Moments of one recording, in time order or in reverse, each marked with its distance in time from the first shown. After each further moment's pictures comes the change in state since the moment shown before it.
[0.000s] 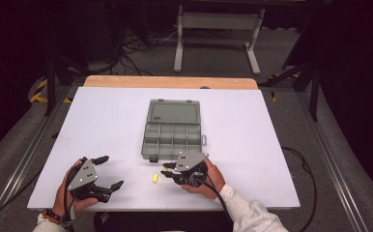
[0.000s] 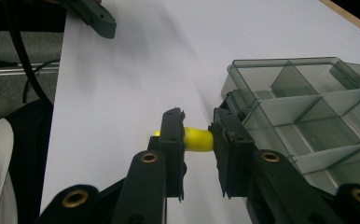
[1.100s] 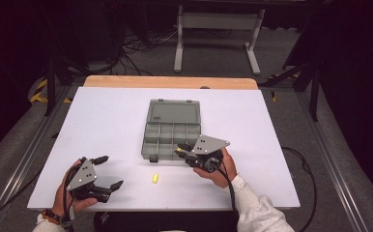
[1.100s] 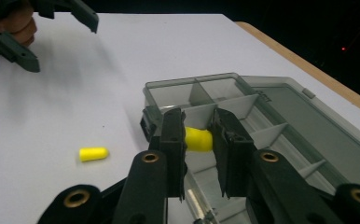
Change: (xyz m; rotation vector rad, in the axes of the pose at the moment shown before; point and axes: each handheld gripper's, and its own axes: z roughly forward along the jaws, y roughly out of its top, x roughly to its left) left arm 0.000 0.000 -0.002 -0.003 0.000 0.001; right arm -0.037 0.000 -0.037 -0.094 -0.174 0.066
